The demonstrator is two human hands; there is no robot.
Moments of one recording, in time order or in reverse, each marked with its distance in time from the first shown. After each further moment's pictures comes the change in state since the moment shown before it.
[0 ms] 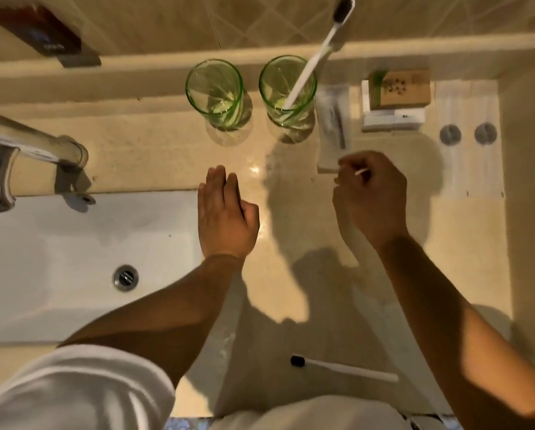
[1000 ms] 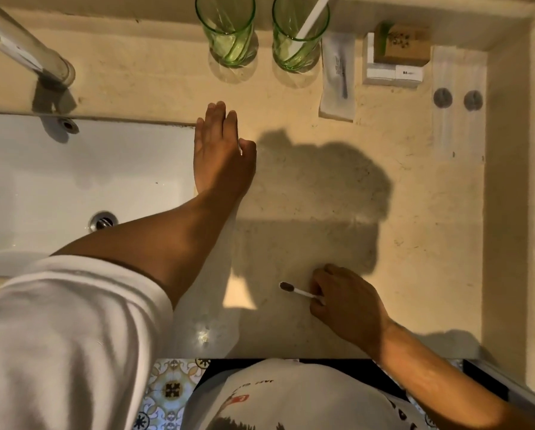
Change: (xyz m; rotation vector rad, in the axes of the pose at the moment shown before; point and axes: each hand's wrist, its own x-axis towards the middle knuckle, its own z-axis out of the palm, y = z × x) left_hand -0.005 -0.002 -0.004 -0.063 -0.001 -0.024; right_hand -0.200 0.081 -0.022 -0.884 -0.774 -0.196
